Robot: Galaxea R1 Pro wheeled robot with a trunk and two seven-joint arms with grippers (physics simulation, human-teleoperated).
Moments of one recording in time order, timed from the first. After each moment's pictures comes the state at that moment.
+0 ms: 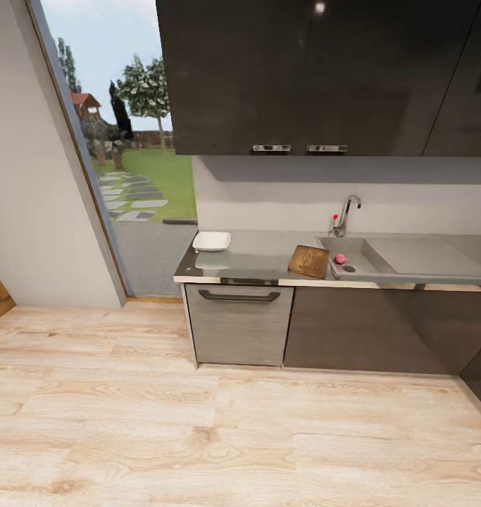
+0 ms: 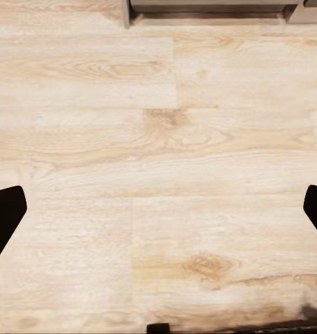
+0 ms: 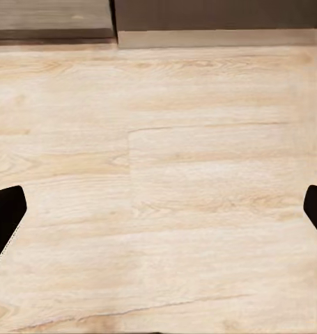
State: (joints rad) left arm 0.13 0.09 -0.02 -1.07 0.04 0.02 -0.08; right arm 0.00 -0.01 -0.09 -0.52 -0.01 -0.51 -0.06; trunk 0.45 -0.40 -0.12
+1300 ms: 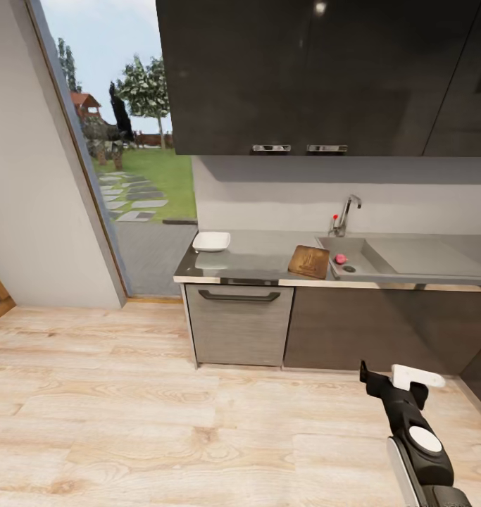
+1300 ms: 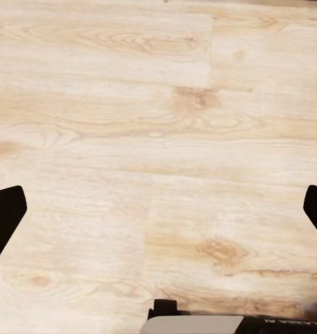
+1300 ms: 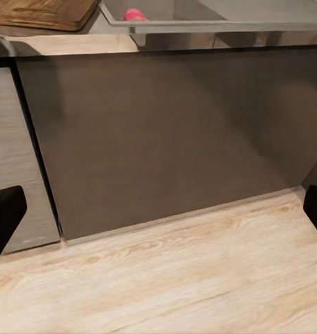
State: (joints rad) left arm 0.13 0.04 0.03 -0.93 0.04 -0.08 0.01; right arm -0.12 -0.02 -0.13 -1.62 -0.03 0.35 -0.27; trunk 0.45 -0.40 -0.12
